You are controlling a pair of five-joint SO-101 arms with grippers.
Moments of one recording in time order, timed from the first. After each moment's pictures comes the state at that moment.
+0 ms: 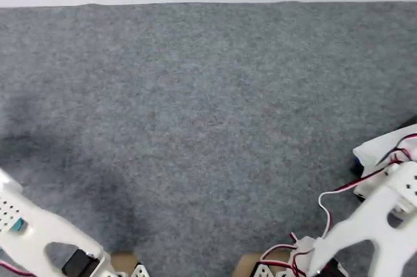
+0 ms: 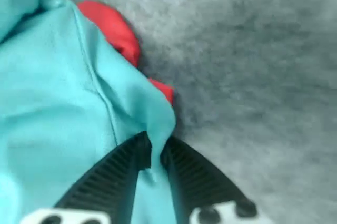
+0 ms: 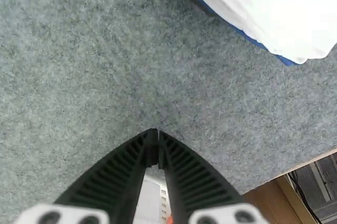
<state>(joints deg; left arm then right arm) -57.8 47.3 -39.4 86.5 -36.9 42.0 -30.8 23.1 100.3 14.5</state>
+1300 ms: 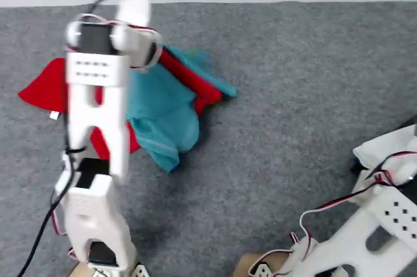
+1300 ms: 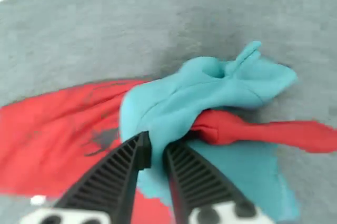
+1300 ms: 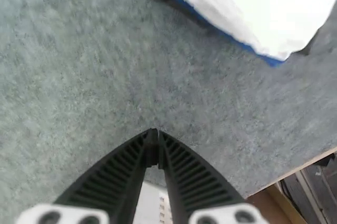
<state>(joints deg) -0.6 25.6 -54.4 99.4 -5.0 42.0 -44.0 28.7 100.4 14.5</state>
